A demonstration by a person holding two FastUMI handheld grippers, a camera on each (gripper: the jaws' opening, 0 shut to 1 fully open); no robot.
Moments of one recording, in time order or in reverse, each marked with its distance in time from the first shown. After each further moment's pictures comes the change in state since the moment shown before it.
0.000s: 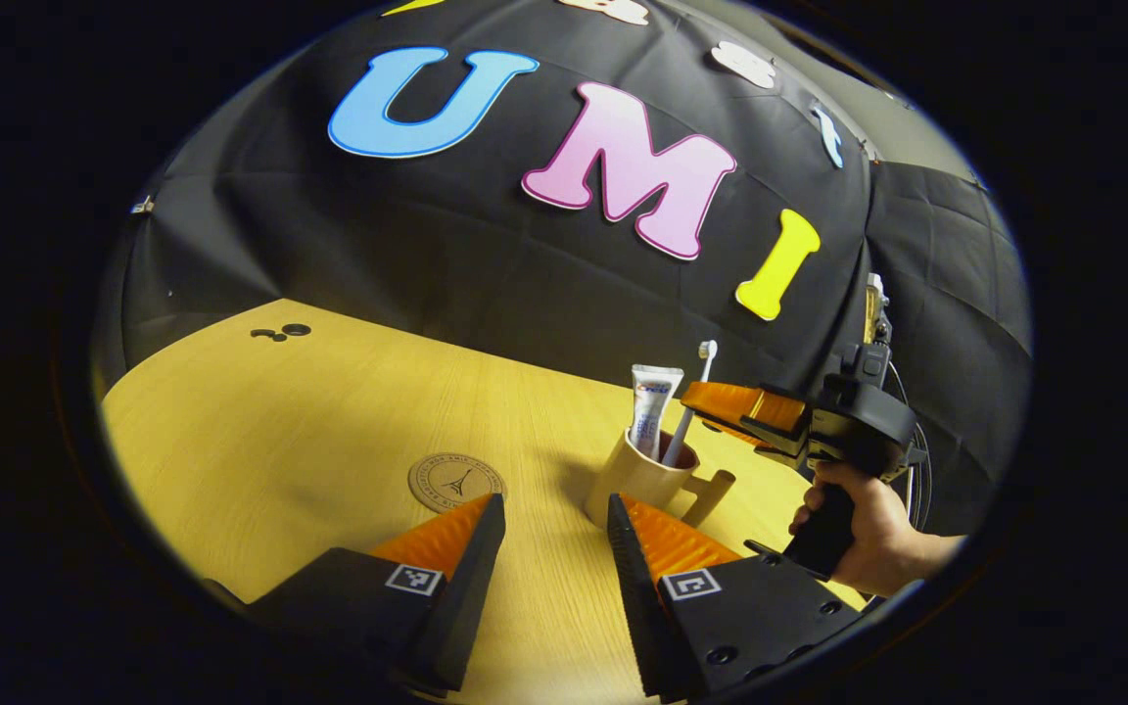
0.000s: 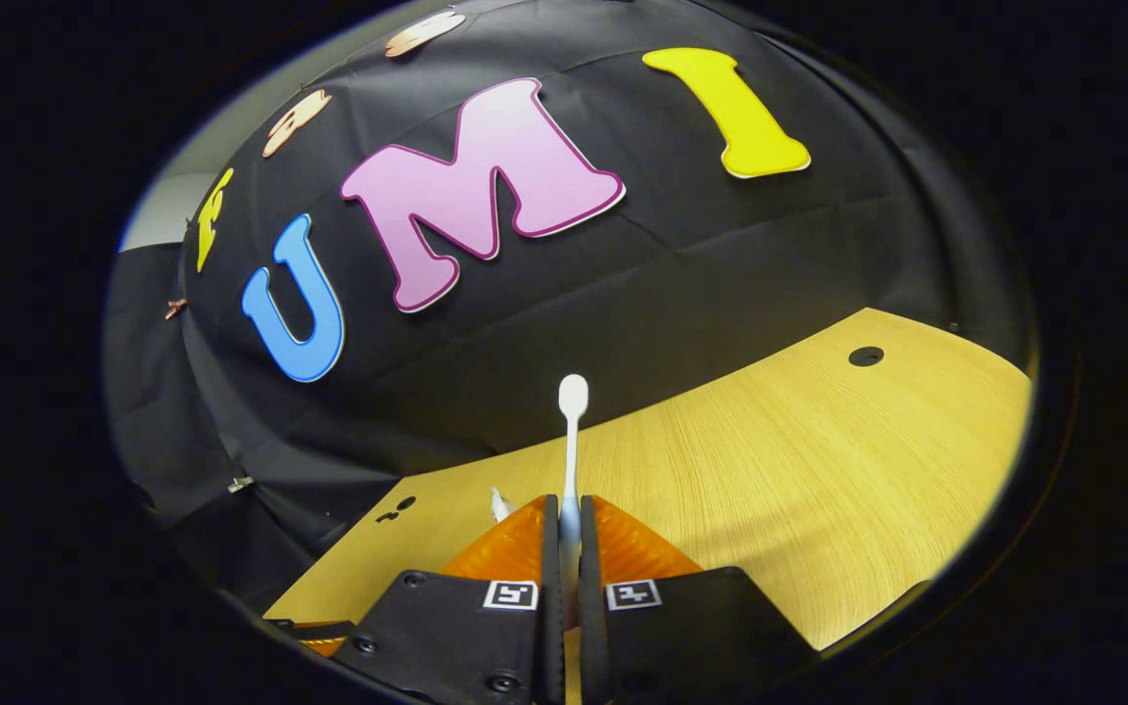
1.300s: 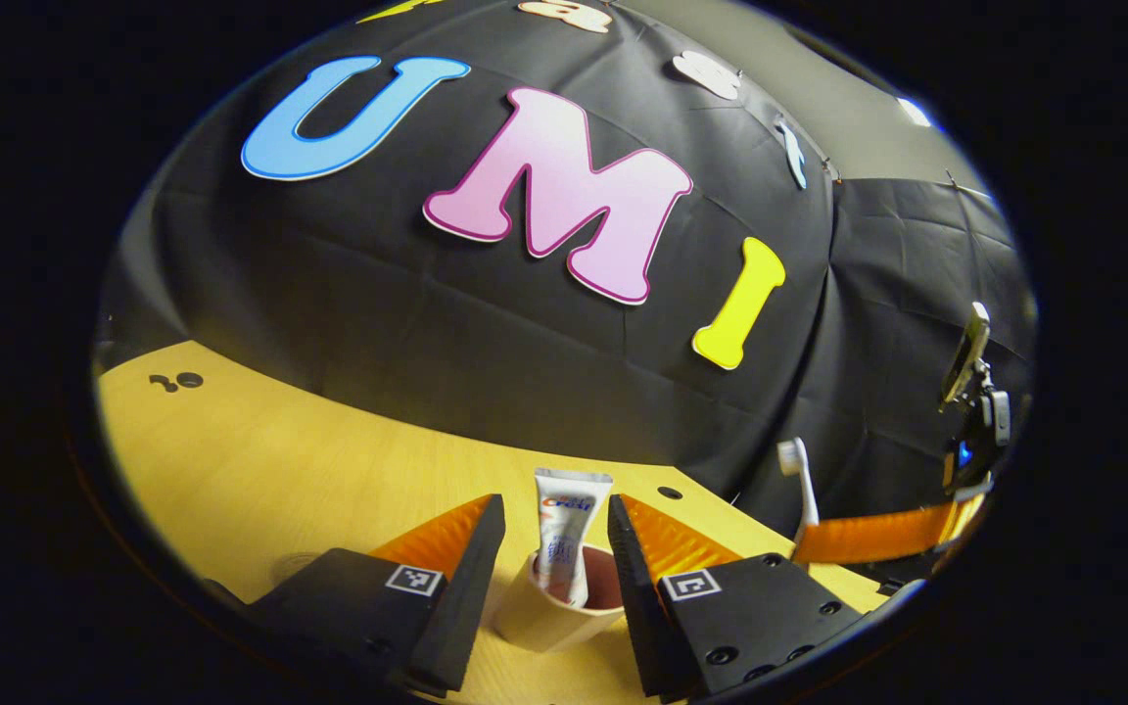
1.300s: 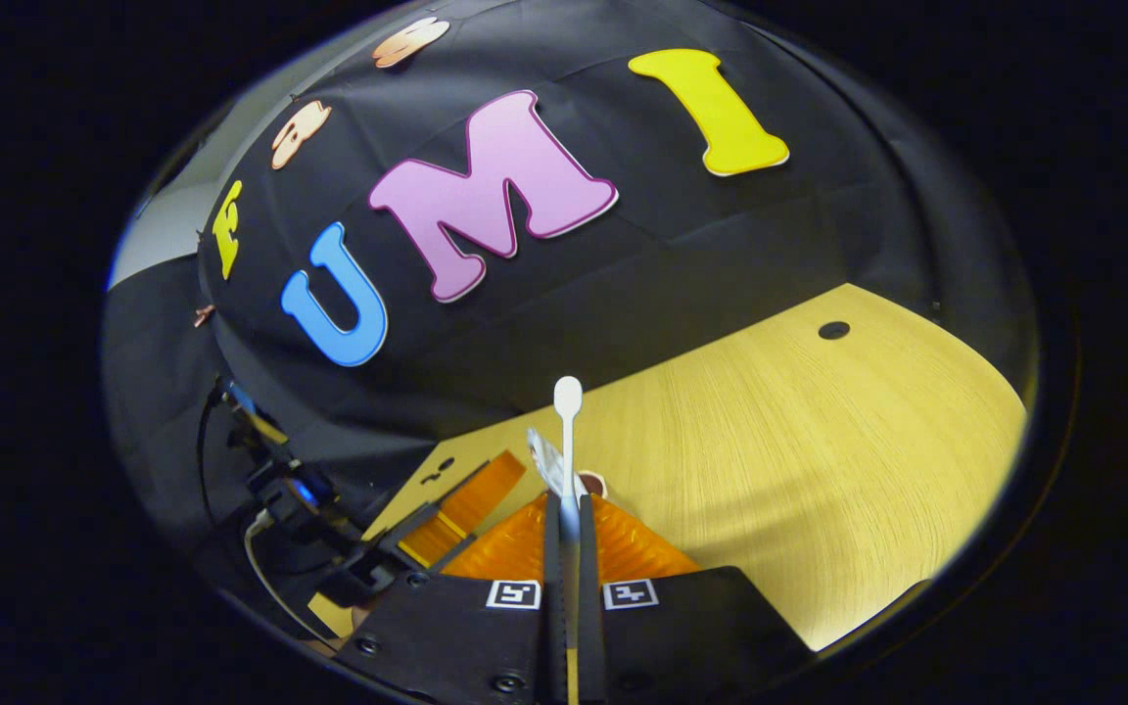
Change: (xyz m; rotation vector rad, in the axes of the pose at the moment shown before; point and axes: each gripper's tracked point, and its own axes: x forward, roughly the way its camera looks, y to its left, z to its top) left arm 0.099 -0.071 0.056 0.043 -0.162 -0.148; right arm -0.096 0.007 0.028 0.061 0.070 0.071
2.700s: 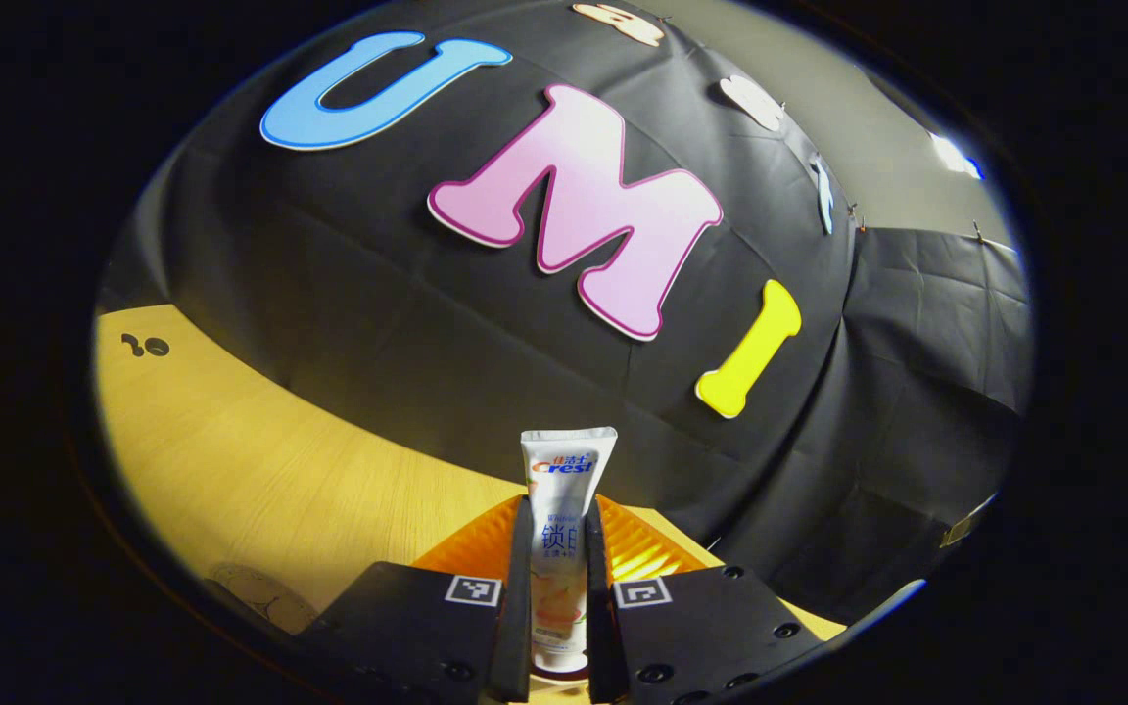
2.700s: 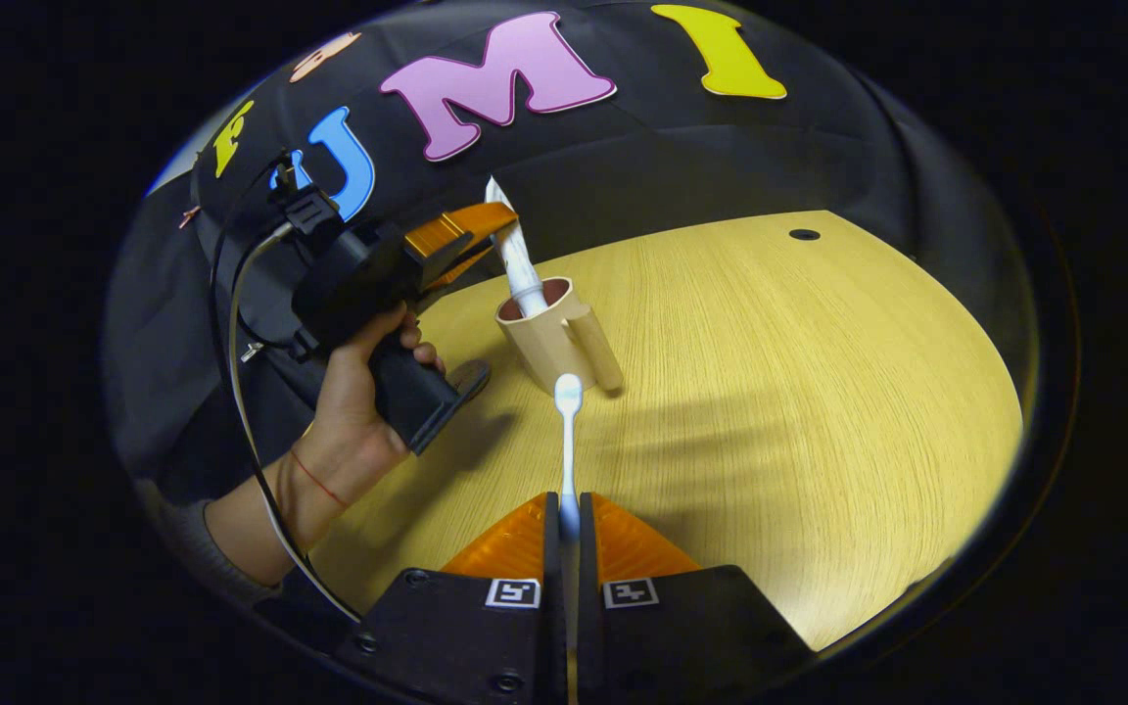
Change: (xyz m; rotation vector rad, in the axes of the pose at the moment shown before) left arm 0.077 -0.008 0.011 -0.135 -0.064 -0.047; right arm -0.086 -0.037 -0.147 -0.117 0.364 -0.120
